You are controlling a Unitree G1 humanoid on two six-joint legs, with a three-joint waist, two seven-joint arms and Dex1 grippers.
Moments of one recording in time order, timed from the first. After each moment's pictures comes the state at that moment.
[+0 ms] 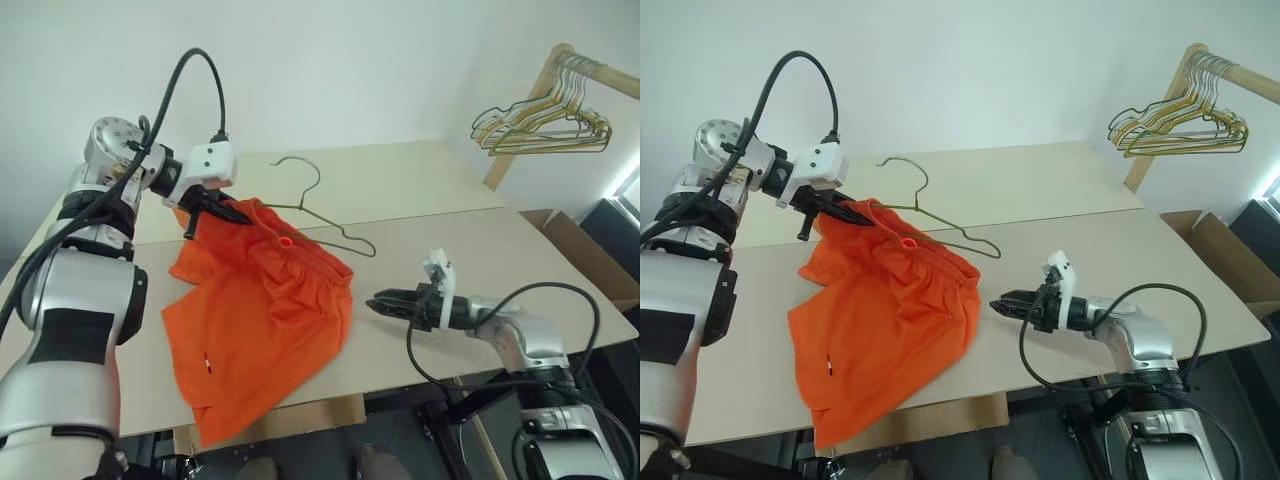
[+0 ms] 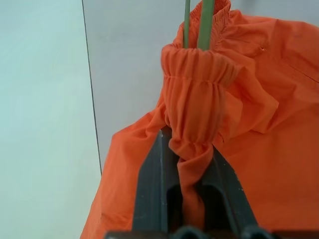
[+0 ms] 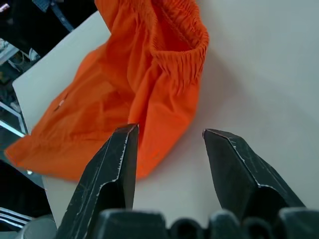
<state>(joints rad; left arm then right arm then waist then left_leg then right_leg) -1.39 0.66 -0.31 1.28 0.09 -0.35 -1.61 -0.44 -0.46 -0.01 0.20 0.49 0.73 1.03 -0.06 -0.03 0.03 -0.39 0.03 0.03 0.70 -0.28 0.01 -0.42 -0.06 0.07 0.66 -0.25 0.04</state>
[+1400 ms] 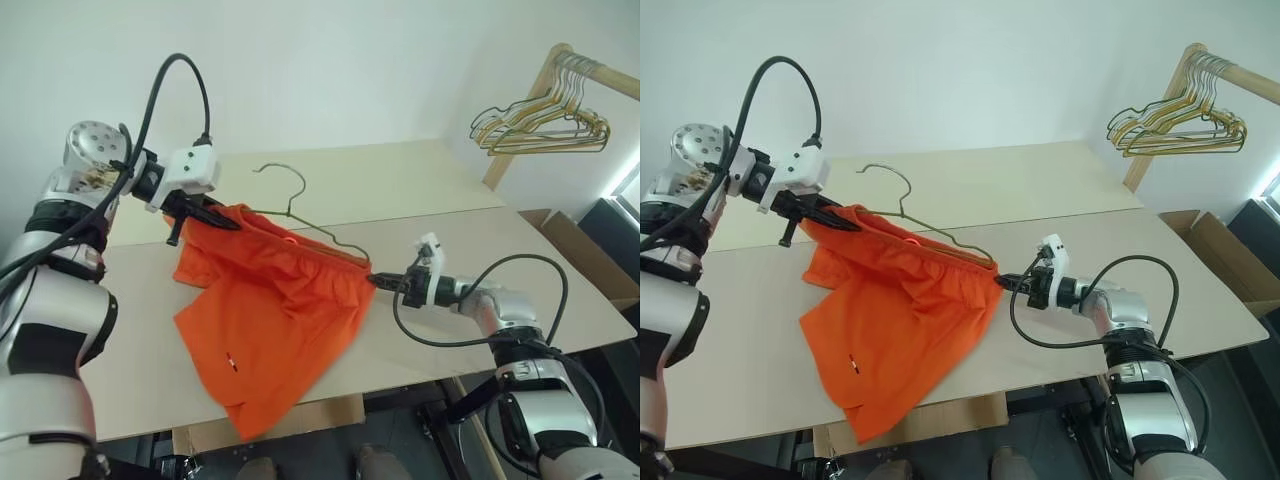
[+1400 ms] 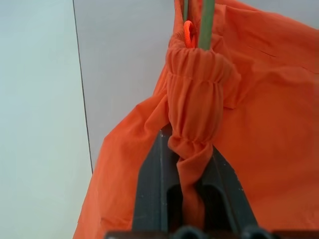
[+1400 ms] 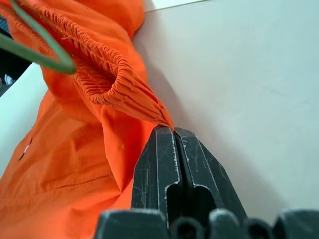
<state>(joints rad) -1.31 0.83 -0.64 1.05 -0.30 -0.28 -1.61 -0.66 -0.43 -0.02 0.58 0.41 0.64 1.03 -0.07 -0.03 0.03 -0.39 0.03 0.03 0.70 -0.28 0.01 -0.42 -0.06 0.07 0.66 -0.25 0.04</state>
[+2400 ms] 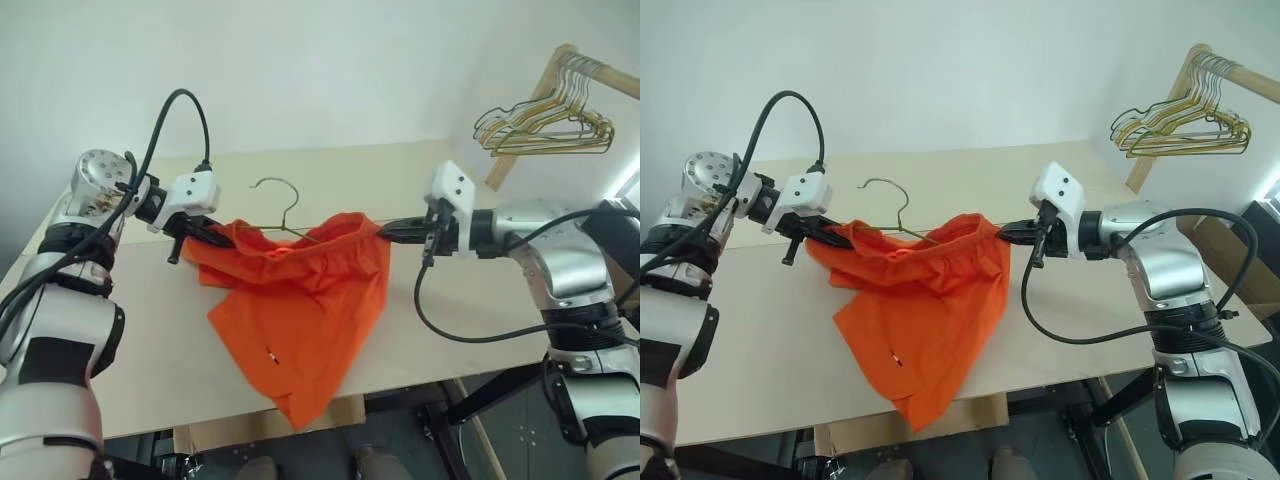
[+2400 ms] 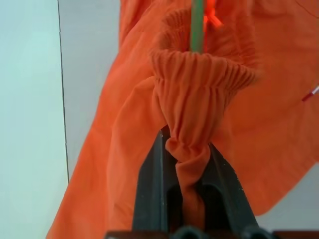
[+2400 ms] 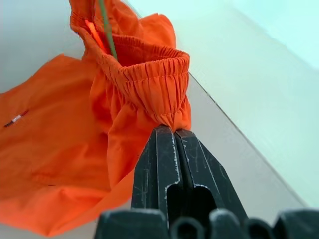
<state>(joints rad) -1.18 0.78 -0.42 1.06 -0.12 -0.29 -1.61 -0.74 -0.69 0.14 -0.04 0.27 0.55 1.10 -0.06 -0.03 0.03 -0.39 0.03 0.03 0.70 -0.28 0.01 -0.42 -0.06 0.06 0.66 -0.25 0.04</state>
